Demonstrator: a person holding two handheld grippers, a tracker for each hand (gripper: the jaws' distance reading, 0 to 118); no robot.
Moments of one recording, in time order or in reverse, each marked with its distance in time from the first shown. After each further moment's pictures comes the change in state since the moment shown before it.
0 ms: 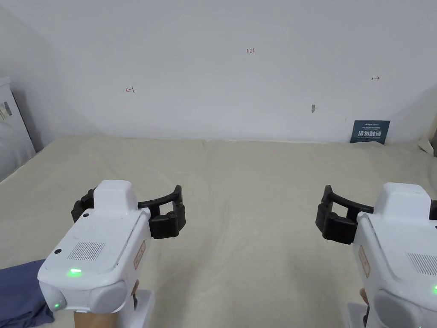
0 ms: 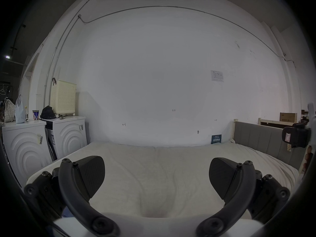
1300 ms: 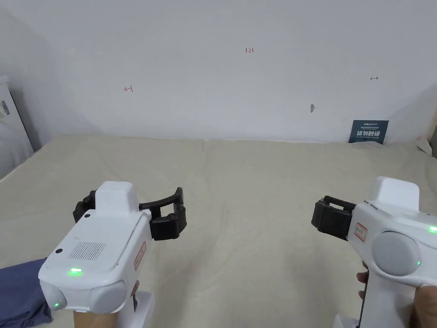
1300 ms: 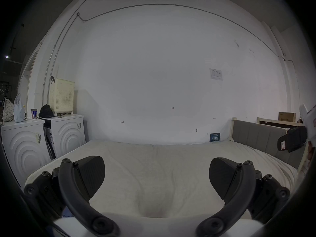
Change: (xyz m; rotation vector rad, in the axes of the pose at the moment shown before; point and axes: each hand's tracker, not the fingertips) left arm 0.000 -0.003 -0.003 -0.018 -0.015 0.001; right arm 0.003 0.021 -0.024 -0.419 -0.040 -0.127
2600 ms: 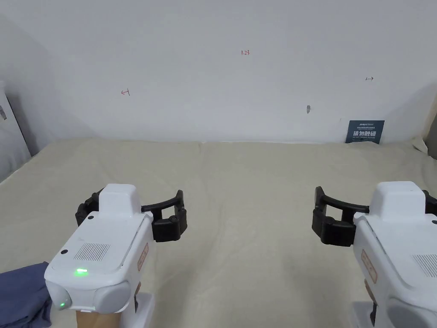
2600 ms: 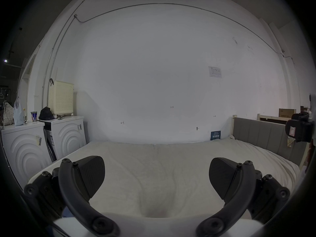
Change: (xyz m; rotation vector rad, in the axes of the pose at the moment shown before) left arm 0.006 -0.001 -0.004 -0.005 0.003 -0.026; right arm 0.011 -0.027 0.015 0.459 0.145 0.216
